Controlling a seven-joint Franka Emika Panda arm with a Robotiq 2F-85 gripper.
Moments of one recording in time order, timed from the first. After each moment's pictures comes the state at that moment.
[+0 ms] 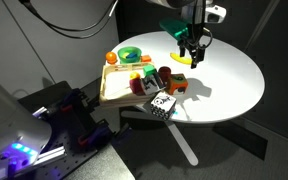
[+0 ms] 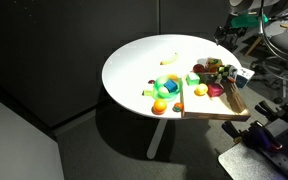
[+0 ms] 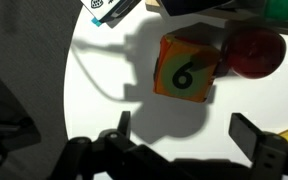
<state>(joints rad) -0.10 0.40 -0.14 -2.03 0.03 2.50 0.21</state>
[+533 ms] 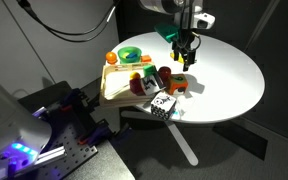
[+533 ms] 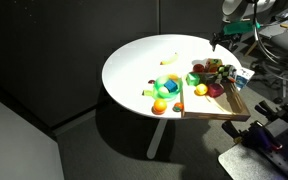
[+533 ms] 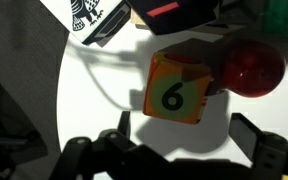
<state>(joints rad) -0.03 0.45 -0.16 -2.01 0.00 2.48 0.32</state>
